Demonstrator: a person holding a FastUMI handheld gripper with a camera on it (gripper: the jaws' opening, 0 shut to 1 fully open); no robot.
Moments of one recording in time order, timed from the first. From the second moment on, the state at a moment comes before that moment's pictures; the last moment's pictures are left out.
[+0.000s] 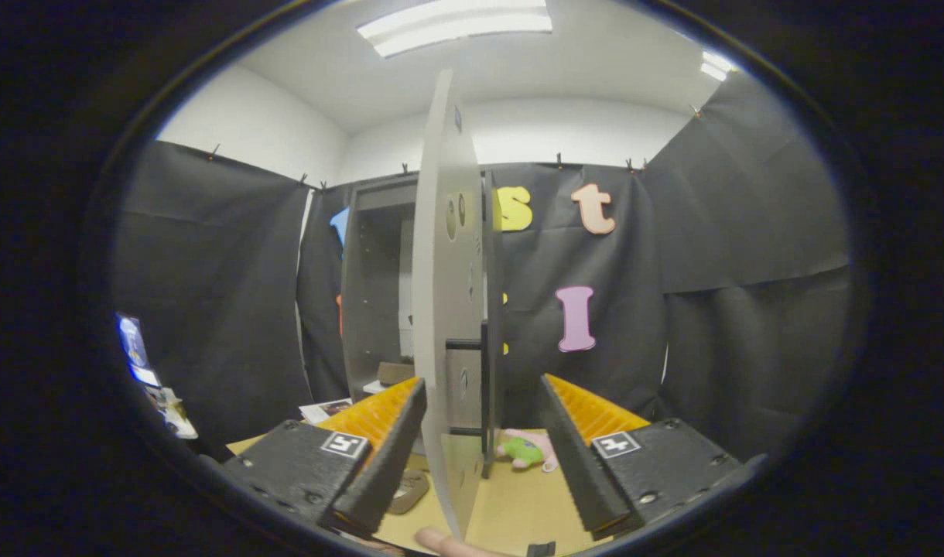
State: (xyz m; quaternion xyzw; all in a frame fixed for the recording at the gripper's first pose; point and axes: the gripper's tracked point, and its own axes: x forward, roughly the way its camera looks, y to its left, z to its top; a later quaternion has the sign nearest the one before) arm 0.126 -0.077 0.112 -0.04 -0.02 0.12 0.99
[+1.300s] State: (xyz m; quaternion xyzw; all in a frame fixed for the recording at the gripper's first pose) arm 0.203 0.155 -0.249 -0.04 0.15 0.18 0.97
